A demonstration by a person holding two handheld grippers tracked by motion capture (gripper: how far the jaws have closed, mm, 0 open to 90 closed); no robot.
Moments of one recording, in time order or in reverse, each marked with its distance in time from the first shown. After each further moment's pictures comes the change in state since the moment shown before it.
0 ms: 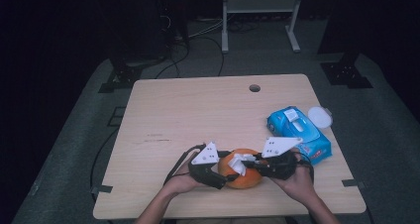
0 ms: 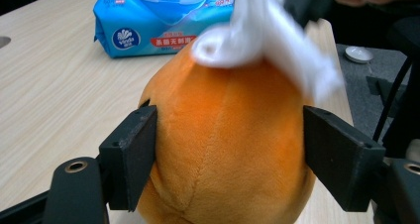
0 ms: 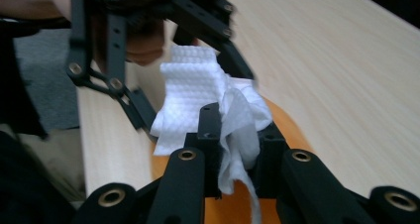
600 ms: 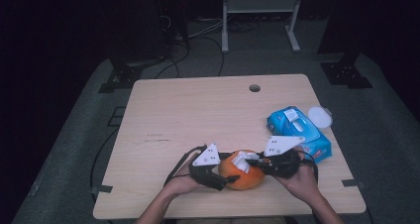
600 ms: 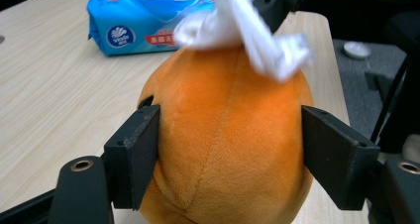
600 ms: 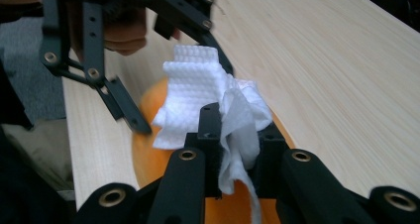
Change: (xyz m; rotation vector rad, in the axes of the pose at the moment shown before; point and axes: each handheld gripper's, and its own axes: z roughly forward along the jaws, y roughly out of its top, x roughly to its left) left arm -0.004 0.002 0.002 0.008 -0.001 -0.007; right arm -0.005 -0.003 -0.004 0.029 -0.030 -0.001
